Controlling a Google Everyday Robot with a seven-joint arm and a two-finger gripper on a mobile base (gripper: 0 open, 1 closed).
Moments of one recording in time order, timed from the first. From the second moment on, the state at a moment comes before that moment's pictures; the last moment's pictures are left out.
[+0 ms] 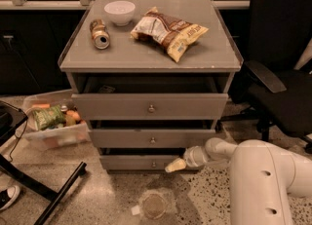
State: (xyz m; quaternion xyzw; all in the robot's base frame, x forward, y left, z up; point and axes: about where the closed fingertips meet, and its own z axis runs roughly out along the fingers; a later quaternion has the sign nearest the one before) arm 0.662 -0.137 0.269 -0.32 0.87 0.23 0.28
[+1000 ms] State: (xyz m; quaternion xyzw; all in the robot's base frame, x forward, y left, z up) arm 0.663 -0.114 0.239 -0.38 0.84 0.24 0.29
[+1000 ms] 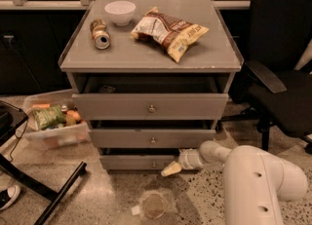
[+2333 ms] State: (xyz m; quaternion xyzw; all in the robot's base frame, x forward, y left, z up) arm 0.686 -0.119 0.188 -0.40 0.84 0.23 0.29
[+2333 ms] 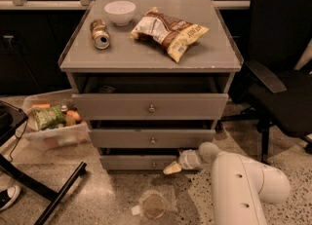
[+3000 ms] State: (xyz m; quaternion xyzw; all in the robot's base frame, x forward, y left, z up) arm 0.676 -0.128 0.187 -0.41 0.83 0.23 0.30
